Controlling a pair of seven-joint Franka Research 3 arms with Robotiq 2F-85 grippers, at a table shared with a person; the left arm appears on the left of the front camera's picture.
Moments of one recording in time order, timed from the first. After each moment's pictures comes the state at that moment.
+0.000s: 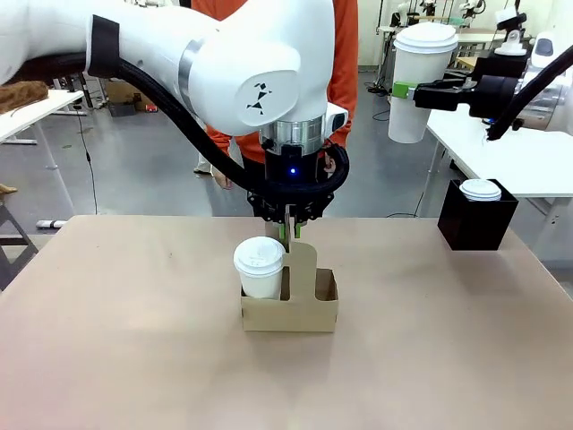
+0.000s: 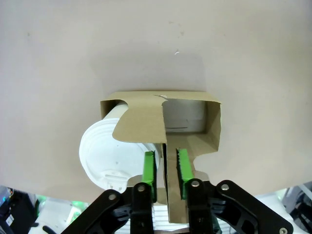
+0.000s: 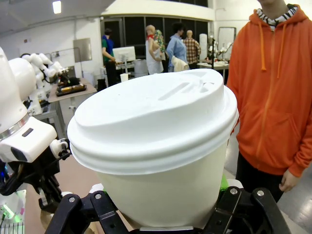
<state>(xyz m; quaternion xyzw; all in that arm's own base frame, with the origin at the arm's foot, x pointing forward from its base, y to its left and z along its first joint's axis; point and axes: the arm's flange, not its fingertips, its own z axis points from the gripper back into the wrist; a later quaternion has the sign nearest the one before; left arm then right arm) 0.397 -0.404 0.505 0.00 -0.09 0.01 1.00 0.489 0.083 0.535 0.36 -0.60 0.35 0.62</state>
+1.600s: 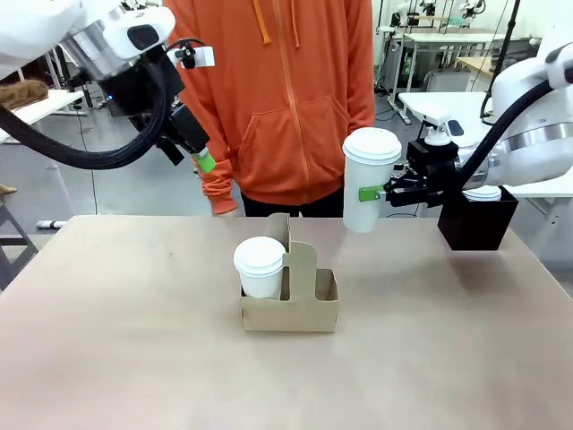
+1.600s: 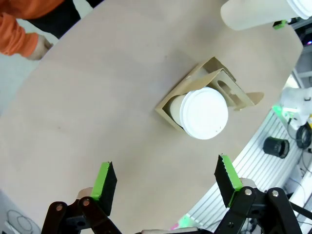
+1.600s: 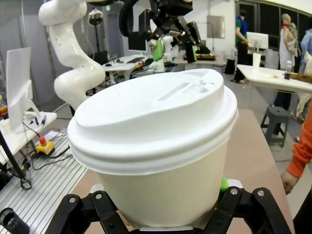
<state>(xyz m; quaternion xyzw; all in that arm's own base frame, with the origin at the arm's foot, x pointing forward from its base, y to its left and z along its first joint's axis) 0.425 -0.192 0.592 -0.15 -0.16 -0.36 0.91 0.507 0.144 0.407 0.54 -0.42 0.56 0.48</state>
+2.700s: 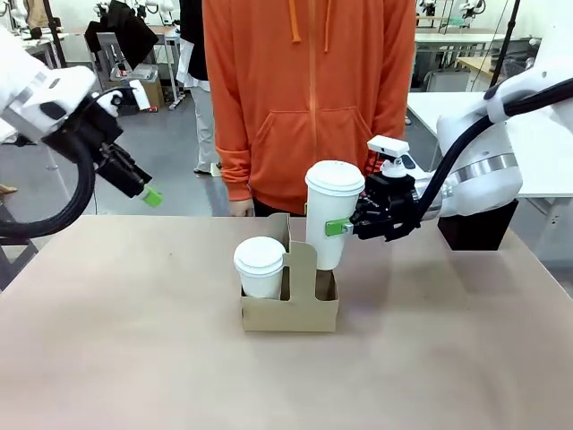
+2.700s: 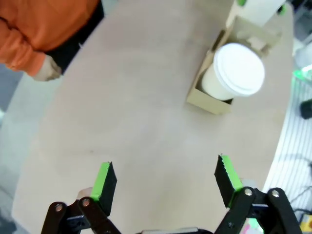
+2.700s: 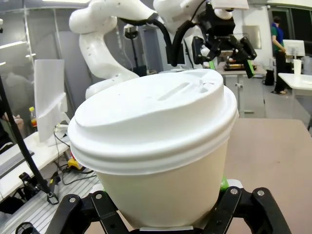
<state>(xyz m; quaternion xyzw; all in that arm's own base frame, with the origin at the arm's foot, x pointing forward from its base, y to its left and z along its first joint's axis) 0.420 -0.079 0.518 -0.17 -0.27 -0.50 0.80 0.476 0.220 0.355 0.63 -0.35 0.55 0.43</state>
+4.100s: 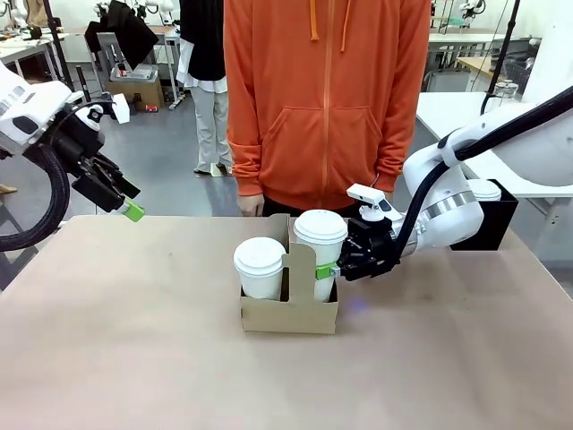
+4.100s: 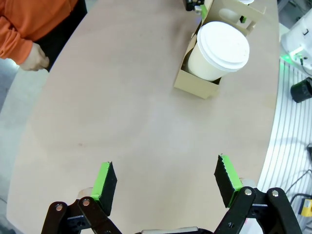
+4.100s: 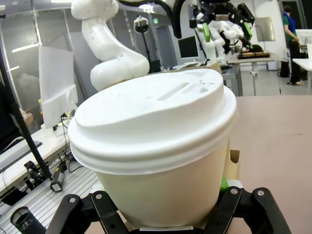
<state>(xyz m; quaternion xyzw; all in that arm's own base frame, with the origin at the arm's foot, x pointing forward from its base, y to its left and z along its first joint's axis) 0.410 -0.059 0.507 -0.19 -0.25 -0.52 0.79 0.484 0.238 0.264 0.65 -0.31 0.55 0.42</state>
